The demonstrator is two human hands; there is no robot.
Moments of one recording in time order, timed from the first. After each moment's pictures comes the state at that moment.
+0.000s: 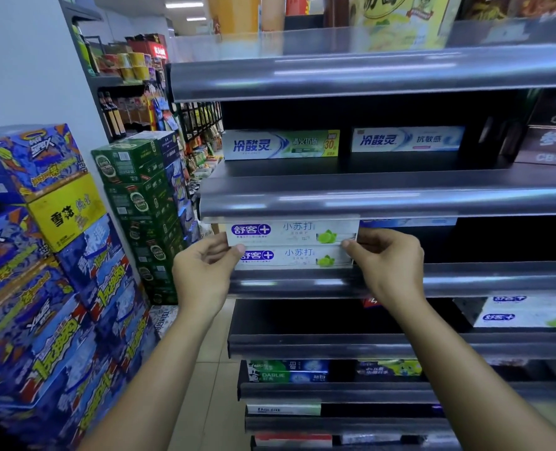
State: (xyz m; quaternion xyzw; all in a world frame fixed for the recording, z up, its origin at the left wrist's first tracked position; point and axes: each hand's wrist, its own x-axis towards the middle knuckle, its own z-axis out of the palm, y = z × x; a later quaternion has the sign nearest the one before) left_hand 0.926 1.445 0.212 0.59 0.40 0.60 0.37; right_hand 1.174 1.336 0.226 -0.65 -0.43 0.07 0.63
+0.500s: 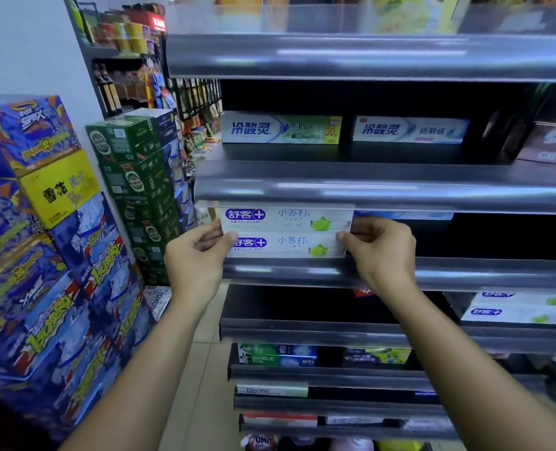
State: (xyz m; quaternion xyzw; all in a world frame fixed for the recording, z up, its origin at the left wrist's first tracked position) left_hand 0.926 1.443 0.206 0.57 0.42 0.61 0.37; right_hand 1.175 1.336 0.236 -0.69 -0.43 0.07 0.57
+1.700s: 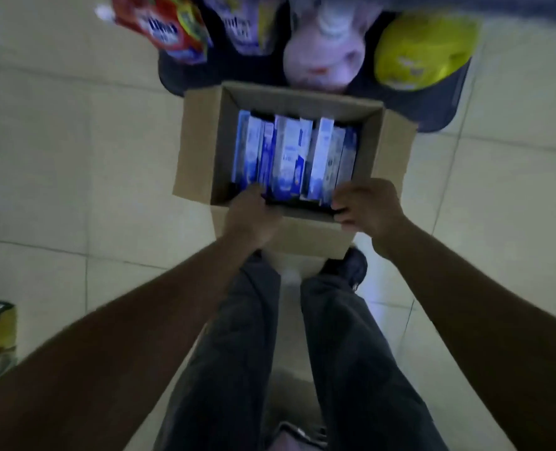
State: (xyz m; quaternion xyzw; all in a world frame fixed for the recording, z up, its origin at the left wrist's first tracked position) left_hand 1.106 1.076 -0.533 0.53 0.70 -0.07 0.47; right_hand 1.307 1.048 -0.483 -0.76 -0.11 0.61 0.19
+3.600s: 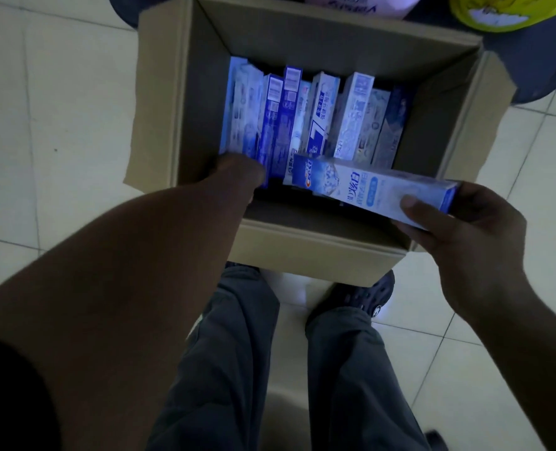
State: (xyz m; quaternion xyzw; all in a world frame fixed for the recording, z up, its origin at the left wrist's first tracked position) left_hand 1.104 1.143 -0.764 0.41 0.76 -0.27 0.42; right_hand 1.338 1.003 -0.596 -0.75 -0.07 0.51 0.41
